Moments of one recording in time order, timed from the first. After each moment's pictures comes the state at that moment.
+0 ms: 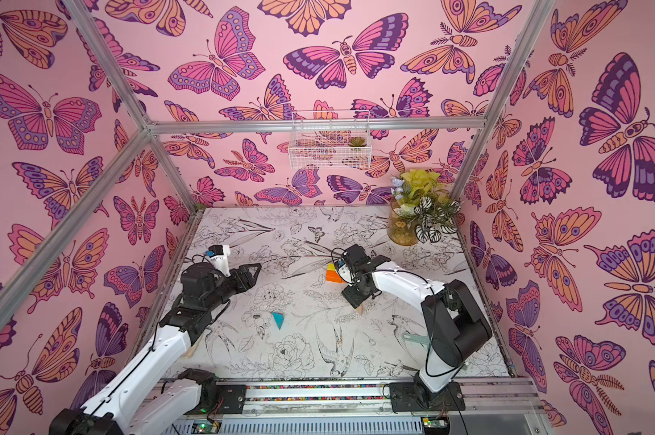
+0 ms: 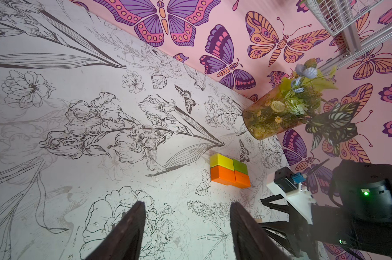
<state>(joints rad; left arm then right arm) -0.18 0.93 0.55 -0.03 0.28 -0.57 0.58 1.66 1.07 -0.71 0.02 -0.14</state>
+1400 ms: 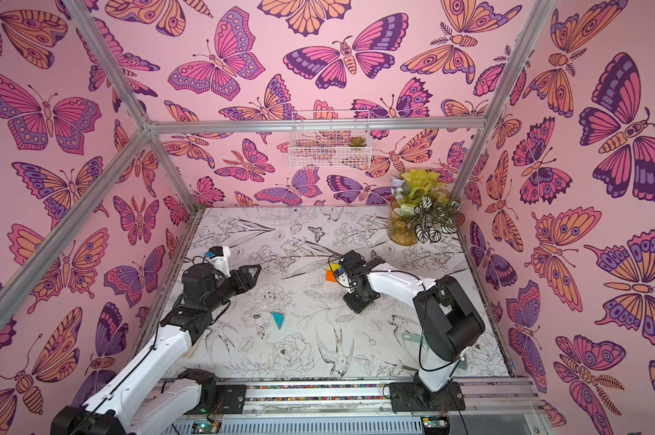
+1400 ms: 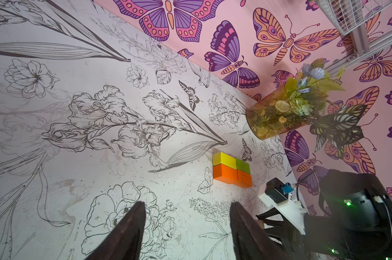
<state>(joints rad) -0.18 0.94 0.54 -0.03 0.28 -0.59 0.60 1.71 1.06 -0.77 0.00 -0.10</state>
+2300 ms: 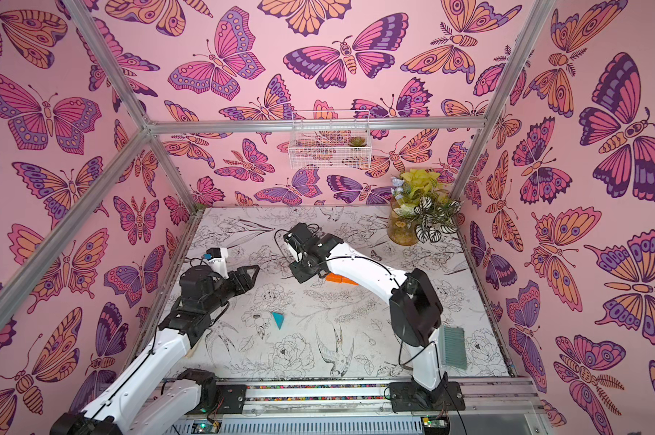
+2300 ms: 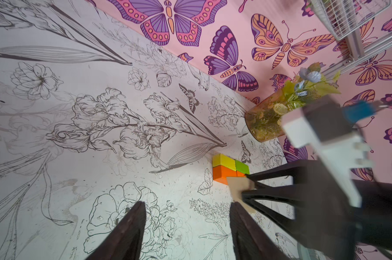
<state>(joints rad) -0.17 0.88 0.51 -0.03 0.27 -0.59 0.84 2.00 1.74 -0.83 0.03 0.19</state>
